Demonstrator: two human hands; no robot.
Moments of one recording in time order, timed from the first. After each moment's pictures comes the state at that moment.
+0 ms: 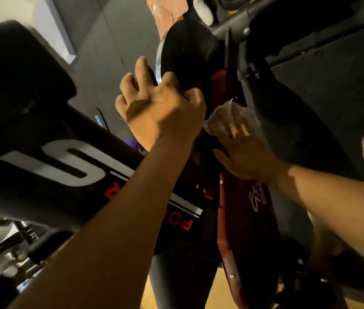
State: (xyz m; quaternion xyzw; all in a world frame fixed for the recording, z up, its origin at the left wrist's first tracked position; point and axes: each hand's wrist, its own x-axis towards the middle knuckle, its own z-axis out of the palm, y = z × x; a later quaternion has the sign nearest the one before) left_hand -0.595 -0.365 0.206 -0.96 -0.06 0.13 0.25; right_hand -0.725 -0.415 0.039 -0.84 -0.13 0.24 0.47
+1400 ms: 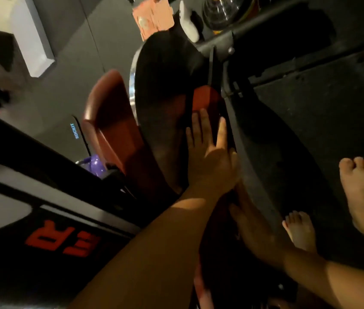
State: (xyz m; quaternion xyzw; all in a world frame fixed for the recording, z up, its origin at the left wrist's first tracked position) left_hand -0.689 -0.353 0.060 -0.94 0.07 0.32 0.07; right_hand -0.884 -0.613 -0.210 -0.80 0.20 0.55 0.13
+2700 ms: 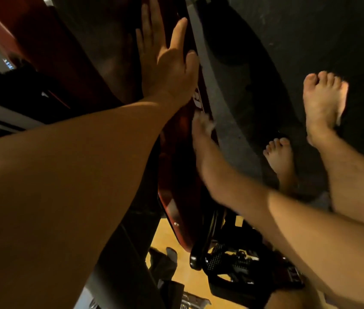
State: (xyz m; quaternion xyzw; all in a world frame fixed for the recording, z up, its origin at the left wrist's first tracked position) left_hand -0.687 -0.350 0.060 -0.96 0.07 0.27 0.02; right_hand -0.874 -0.601 -0.160 -0.83 0.09 0.55 -0.05
